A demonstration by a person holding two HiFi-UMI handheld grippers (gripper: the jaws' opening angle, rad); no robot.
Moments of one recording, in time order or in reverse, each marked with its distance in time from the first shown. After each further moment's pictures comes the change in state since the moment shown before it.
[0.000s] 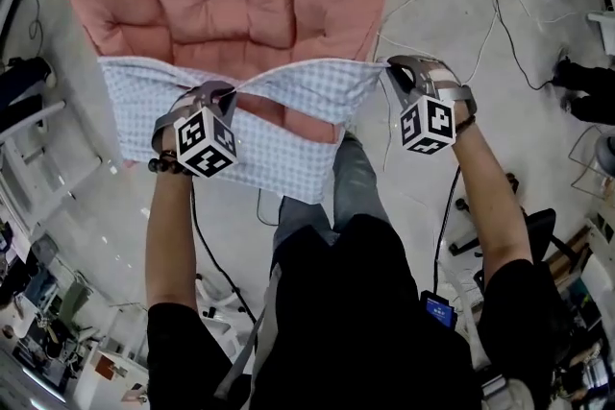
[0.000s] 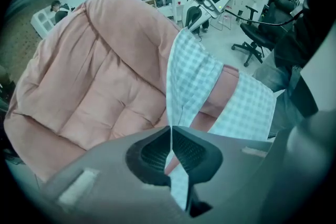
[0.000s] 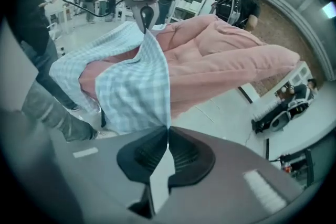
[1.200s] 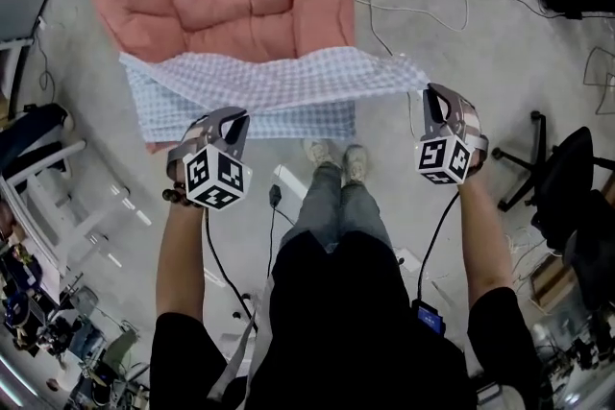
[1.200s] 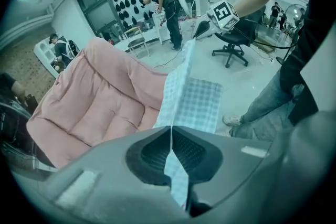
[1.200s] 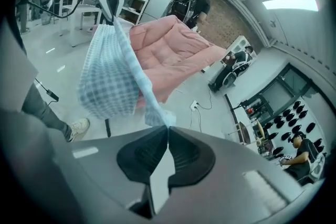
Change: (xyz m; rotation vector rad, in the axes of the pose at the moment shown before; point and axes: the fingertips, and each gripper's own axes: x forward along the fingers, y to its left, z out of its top) left arm -0.105 -0.159 -0.052 0.162 -0.200 0.045; right arm -0.169 0.213 -0.017 0.445 0.200 -0.433
